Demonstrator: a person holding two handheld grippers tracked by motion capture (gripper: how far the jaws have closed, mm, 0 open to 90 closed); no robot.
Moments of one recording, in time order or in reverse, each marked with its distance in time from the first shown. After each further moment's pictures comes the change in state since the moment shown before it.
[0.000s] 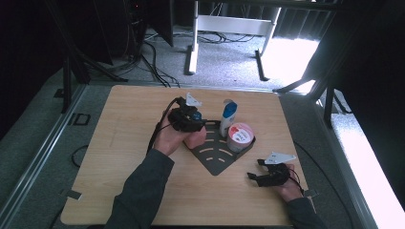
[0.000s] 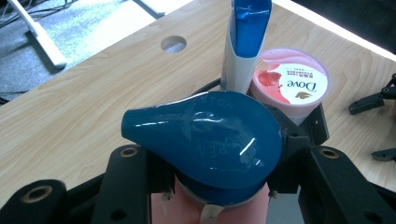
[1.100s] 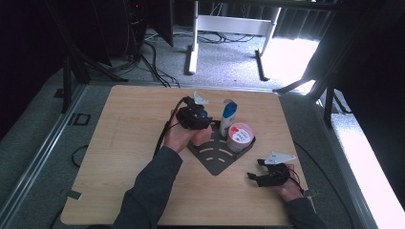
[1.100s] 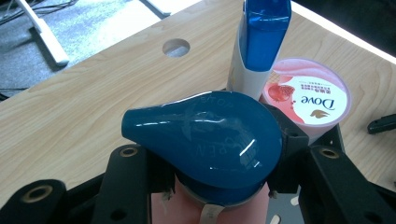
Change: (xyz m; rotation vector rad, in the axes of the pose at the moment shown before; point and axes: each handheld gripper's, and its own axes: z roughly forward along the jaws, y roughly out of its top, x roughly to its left) left arm -0.003 0.006 0.032 -0.003 0.025 -0.032; right arm 0.000 0.000 0.000 0.001 0.000 -0.002
